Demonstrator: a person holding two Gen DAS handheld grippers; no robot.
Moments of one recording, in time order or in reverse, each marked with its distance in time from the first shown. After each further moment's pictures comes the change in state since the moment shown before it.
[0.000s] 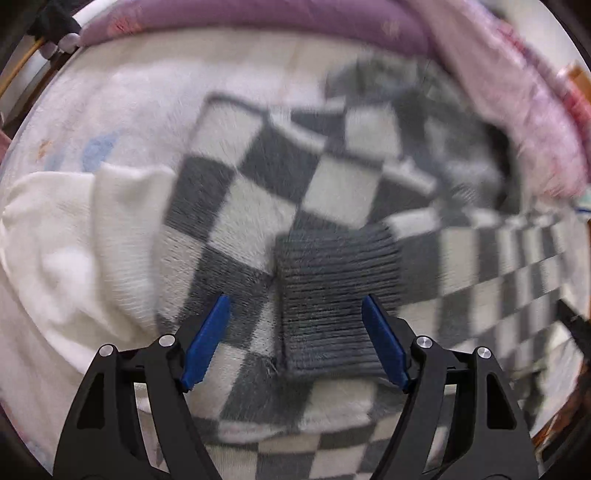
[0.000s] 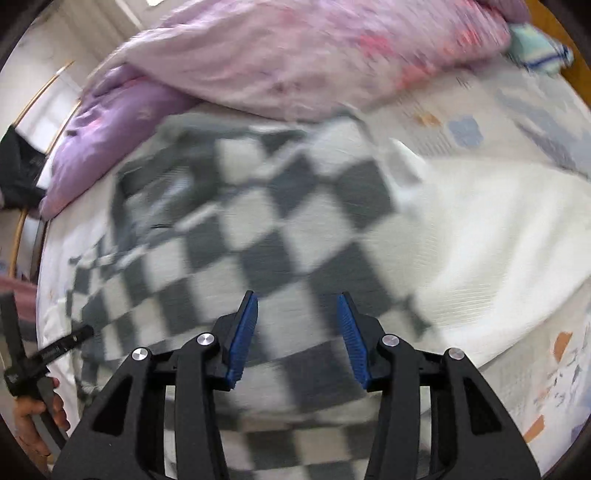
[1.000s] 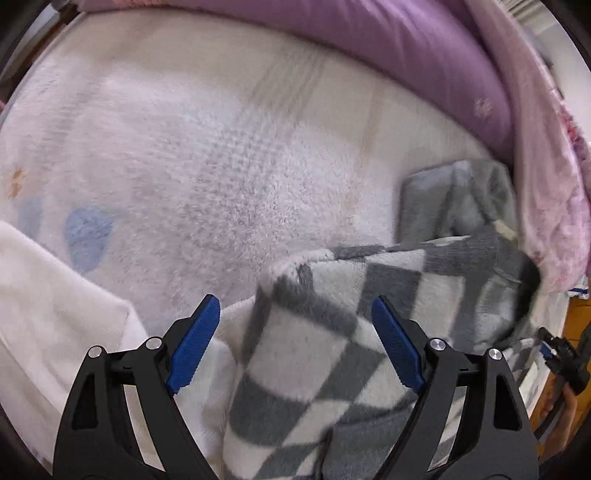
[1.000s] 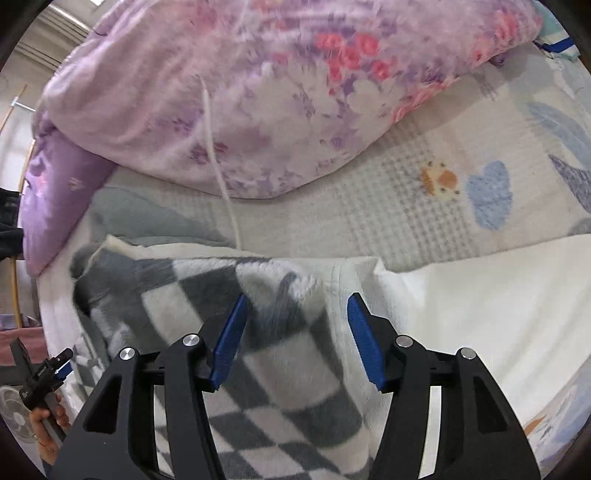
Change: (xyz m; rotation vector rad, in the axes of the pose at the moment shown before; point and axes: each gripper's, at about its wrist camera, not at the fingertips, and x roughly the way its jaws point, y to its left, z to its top) left arm 0.031 0.085 0.153 -0.185 0.108 -0.084; right arm 0.069 -0.038 0.162 0.107 0.179 -0.016
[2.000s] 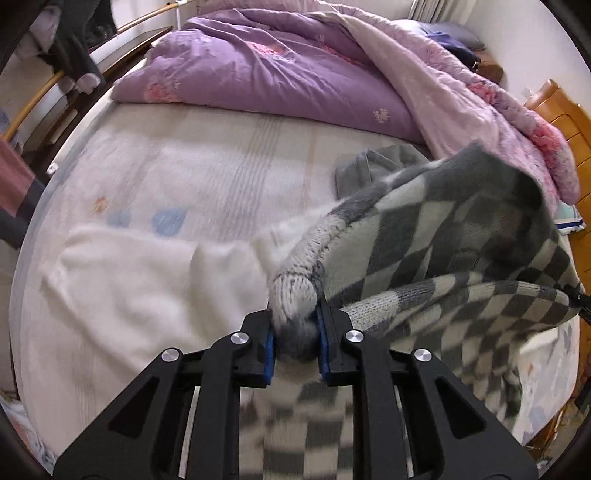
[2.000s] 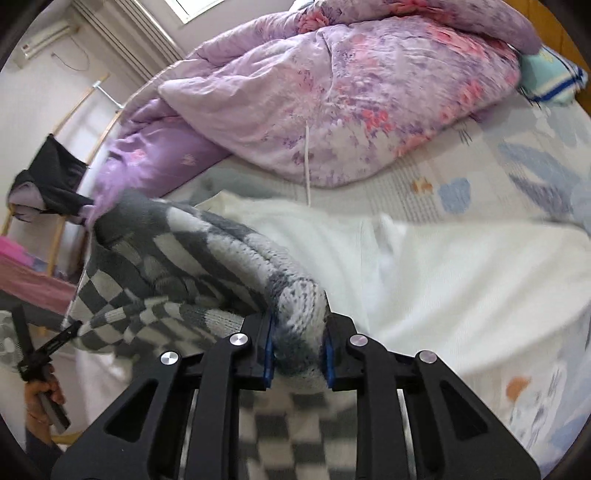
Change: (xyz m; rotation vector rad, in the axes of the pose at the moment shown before) left arm -0.162 -0.018 -0.195 0.201 -0.329 0.019; right arm -0.160 -0.003 -0.163 -0.196 -0.240 0.181
